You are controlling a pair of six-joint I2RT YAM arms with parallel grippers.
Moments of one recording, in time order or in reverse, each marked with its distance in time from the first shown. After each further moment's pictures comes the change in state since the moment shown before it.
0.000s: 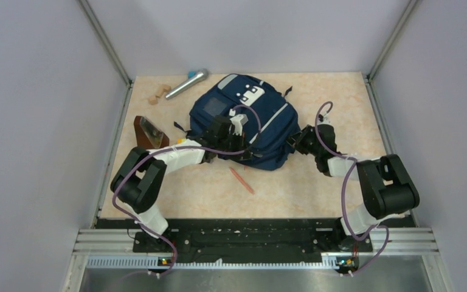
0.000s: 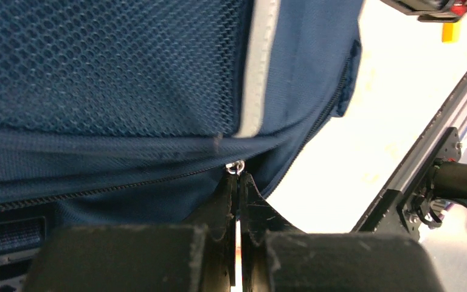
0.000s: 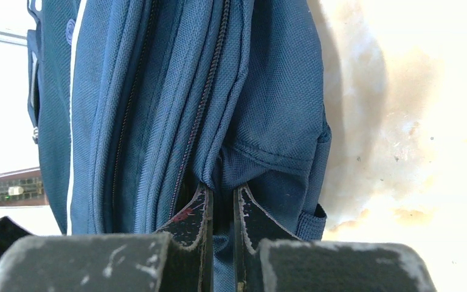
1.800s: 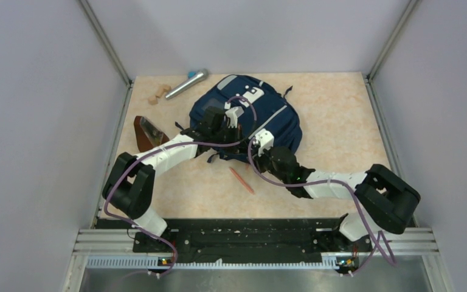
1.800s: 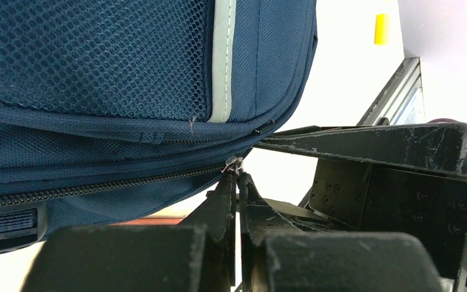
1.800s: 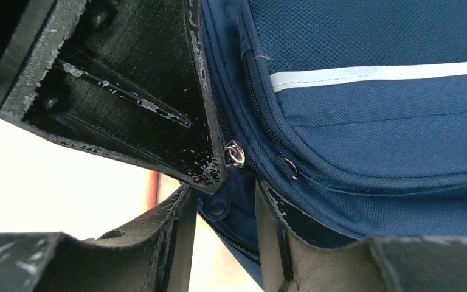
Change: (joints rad) left arm 0.045 -0.095 0.079 -0.163 0.126 -0.064; right arm 0.626 -0.106 0.006 0.043 0.356 -0.815
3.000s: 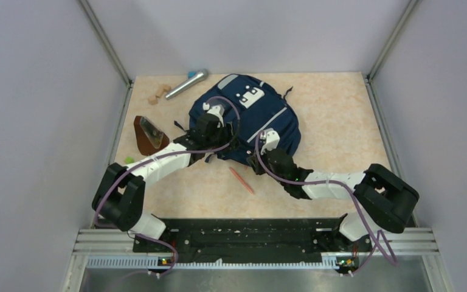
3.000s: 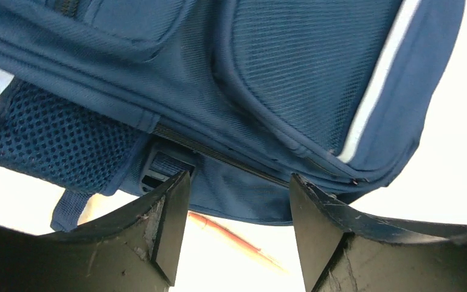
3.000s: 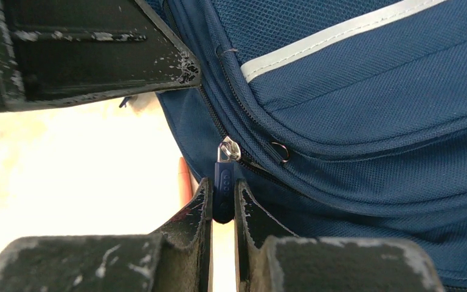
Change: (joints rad) left arm -0.002 -0.127 -0.113 0.026 -0.495 -0.061; right arm 0.032 0.023 0.015 -0.054 0.087 0.321
